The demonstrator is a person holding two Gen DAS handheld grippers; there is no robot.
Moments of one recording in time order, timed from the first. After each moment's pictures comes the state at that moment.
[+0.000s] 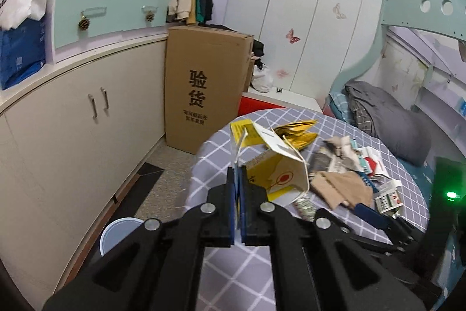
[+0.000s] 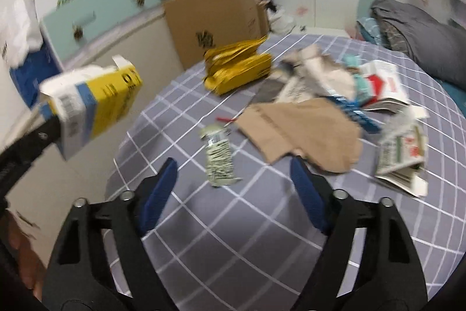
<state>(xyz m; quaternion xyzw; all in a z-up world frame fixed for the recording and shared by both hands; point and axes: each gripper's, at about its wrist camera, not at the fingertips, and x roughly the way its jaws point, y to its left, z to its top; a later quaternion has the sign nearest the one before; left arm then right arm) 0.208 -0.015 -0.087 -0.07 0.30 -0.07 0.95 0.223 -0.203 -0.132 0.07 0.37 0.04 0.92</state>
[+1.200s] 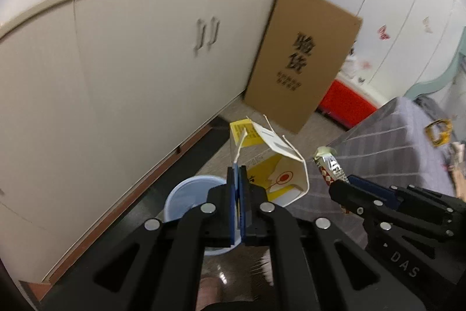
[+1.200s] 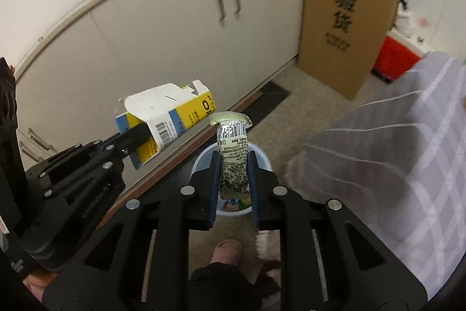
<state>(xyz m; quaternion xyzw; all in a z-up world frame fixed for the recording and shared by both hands) 0.231 0.224 -0.215 -0.15 0.40 0.08 0.90 0.271 0.081 -0.192 -0.06 0.46 0.26 0.85</state>
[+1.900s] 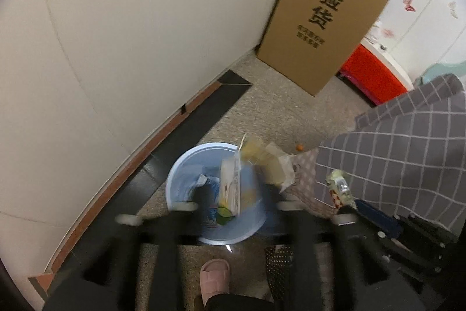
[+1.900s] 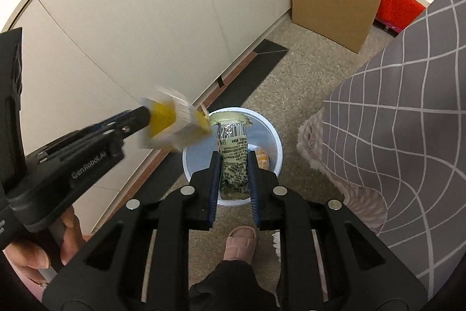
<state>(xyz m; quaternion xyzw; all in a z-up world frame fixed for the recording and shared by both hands) 0.292 0.260 -0.312 -0.16 0.49 0.08 0.85 0.312 0.097 -0.300 -0.02 0.54 0.21 0.82</state>
